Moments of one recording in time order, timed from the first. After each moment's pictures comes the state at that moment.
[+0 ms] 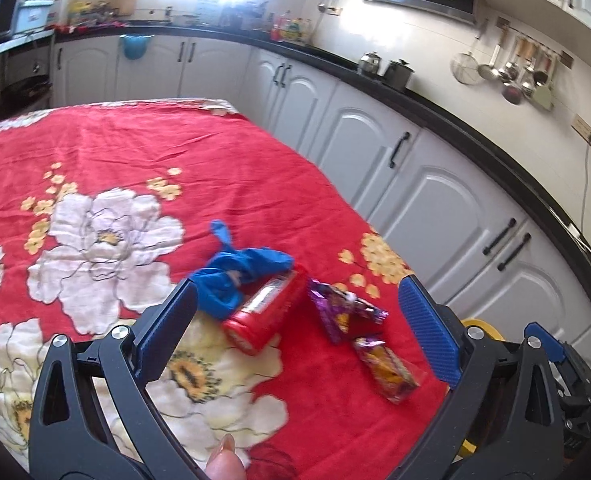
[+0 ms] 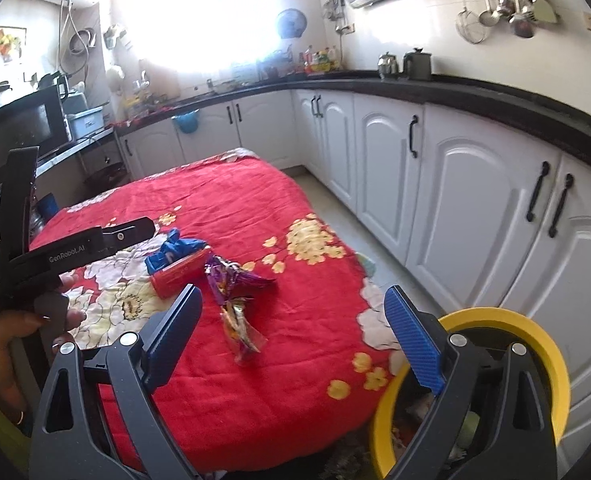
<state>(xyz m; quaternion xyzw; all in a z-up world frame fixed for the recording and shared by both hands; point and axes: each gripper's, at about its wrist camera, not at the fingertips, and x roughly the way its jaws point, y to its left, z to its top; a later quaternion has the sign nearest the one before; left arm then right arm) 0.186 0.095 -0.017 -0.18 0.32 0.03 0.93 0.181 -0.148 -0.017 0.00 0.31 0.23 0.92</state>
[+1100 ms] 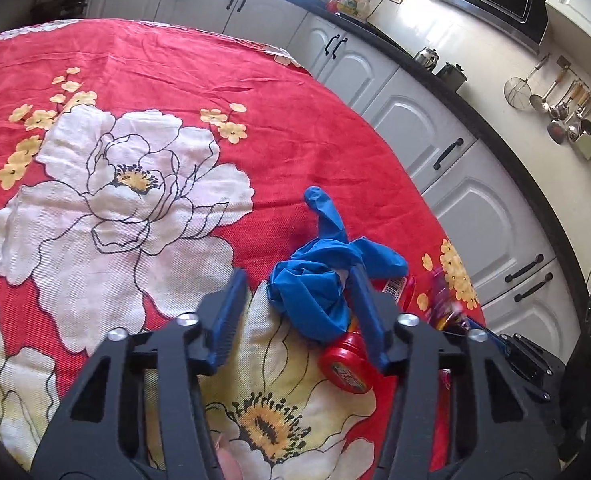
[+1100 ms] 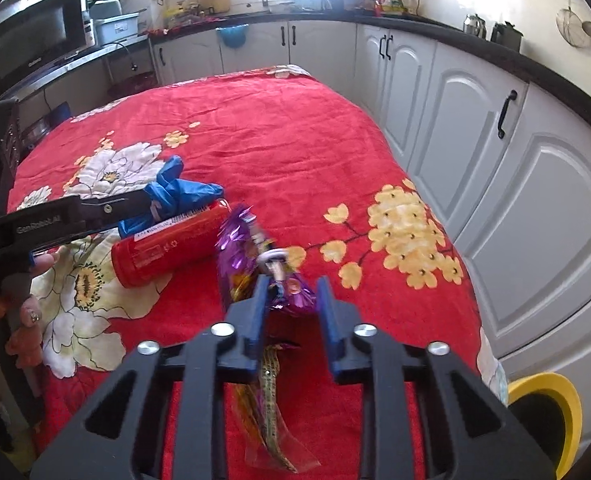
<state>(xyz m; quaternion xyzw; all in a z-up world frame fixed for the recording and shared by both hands) 0.216 0.159 -0.085 -0.28 0.36 0.05 0.89 0.265 -0.043 -0.079 -0.13 0.38 0.31 0.86</state>
